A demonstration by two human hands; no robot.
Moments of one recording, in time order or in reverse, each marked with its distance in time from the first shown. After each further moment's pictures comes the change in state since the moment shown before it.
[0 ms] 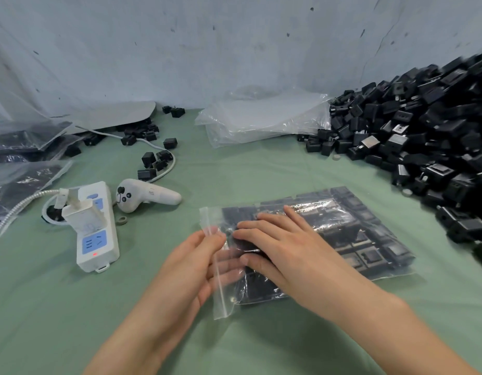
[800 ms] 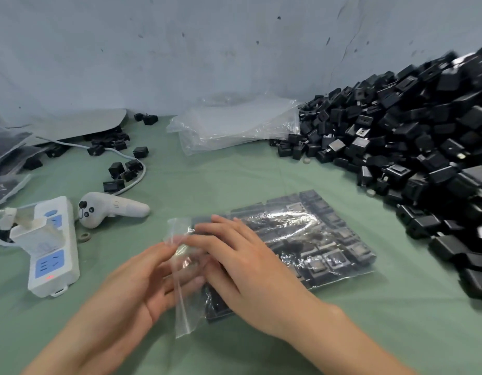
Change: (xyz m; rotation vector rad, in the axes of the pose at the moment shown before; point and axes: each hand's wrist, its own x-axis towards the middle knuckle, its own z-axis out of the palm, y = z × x) left_hand 0.009 0.006 -0.014 -0.021 -0.106 -0.018; right_hand 0.001 -0.012 0.018 0.298 0.339 -0.098
